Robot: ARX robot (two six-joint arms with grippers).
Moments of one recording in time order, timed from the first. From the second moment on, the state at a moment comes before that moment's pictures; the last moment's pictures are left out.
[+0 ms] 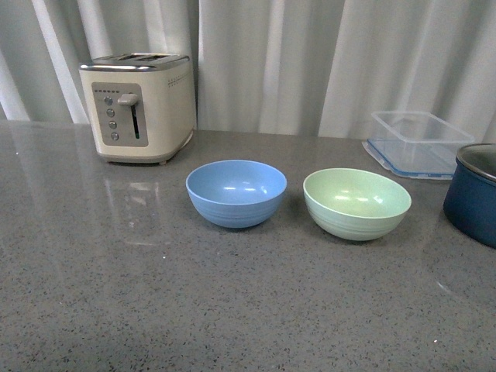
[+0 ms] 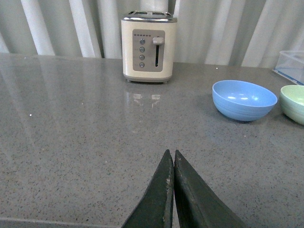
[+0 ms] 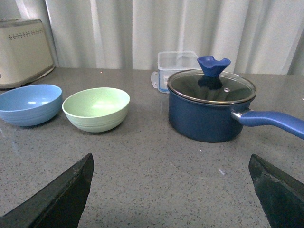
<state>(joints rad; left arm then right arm) 0.00 0.00 0.02 0.00 0.00 -0.01 0.00 0.00 0.01 0.00 0.00 0.00</state>
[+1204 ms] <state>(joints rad) 0.00 0.00 0.02 0.00 0.00 -0.01 0.16 1.58 1.09 -0.20 -0.04 0.50</state>
